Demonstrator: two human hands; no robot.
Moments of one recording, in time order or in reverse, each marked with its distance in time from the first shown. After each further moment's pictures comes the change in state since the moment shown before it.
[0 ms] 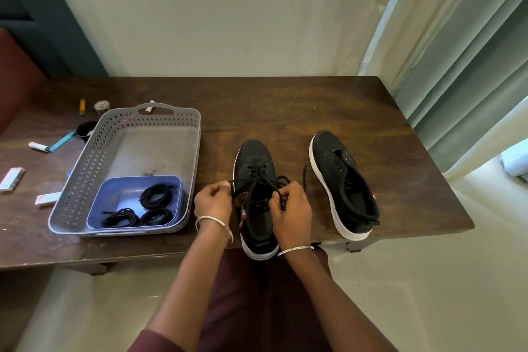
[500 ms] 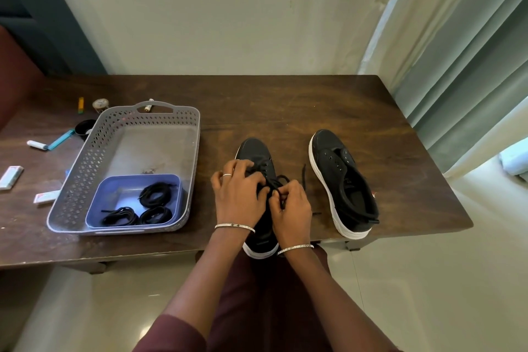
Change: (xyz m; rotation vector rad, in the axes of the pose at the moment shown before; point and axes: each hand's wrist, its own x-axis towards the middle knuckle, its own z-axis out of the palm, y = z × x) left_hand -0.023 0.001 0.019 1.014 -0.054 1.013; right_hand 0.001 -0.001 0.000 -0.002 -0.027 0.033
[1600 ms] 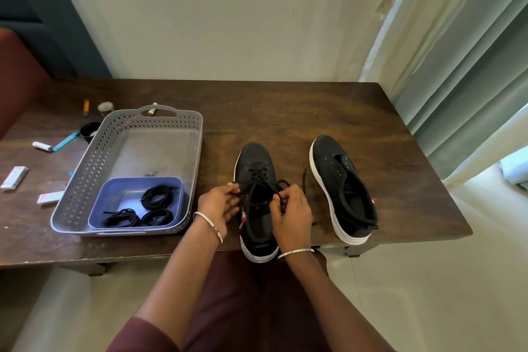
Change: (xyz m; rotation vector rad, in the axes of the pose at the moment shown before) left_hand 0.011 -0.028 -0.014 -1.323 -0.183 -1.158; right_hand -0.001 -0.002 -0.004 -0.017 0.019 -0.046
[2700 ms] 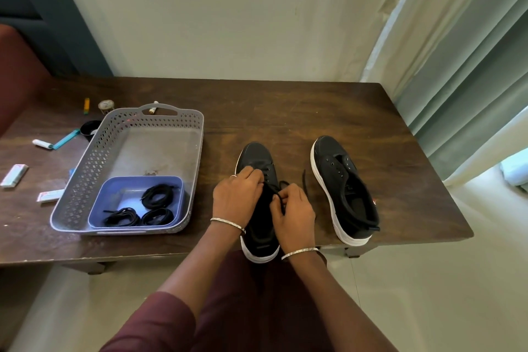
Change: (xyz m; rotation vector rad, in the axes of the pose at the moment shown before) left_hand 0.004 -0.012 0.017 1.361 0.157 1.383; right_hand 0.005 -0.004 -0.007 -0.109 -0.091 -0.031
